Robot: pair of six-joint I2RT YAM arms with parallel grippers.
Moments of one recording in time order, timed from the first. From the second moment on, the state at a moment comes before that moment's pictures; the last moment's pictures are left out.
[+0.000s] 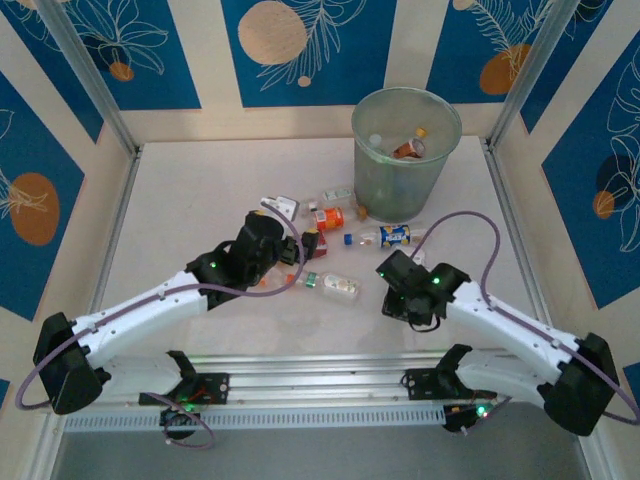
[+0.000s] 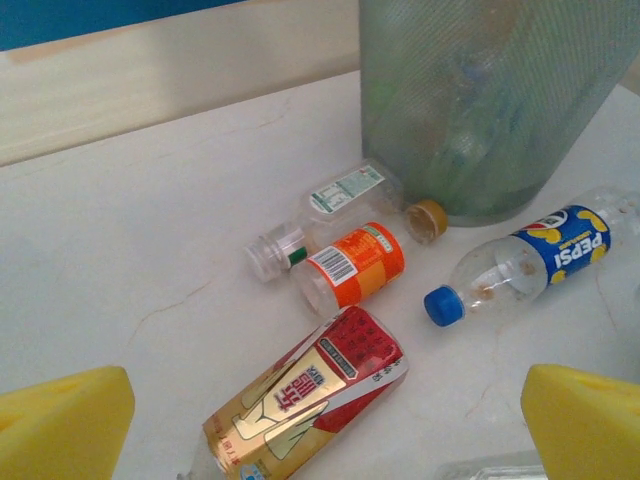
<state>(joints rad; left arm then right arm) -0.91 1.19 0.96 -0.25 -0.45 -0.23 0.76 0.99 0.76 -1.09 0.11 1.02</state>
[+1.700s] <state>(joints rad) -0.82 1.09 0.91 -0.36 -0.49 -0.31 0.27 2.00 2.32 -1.07 0.13 0.48</state>
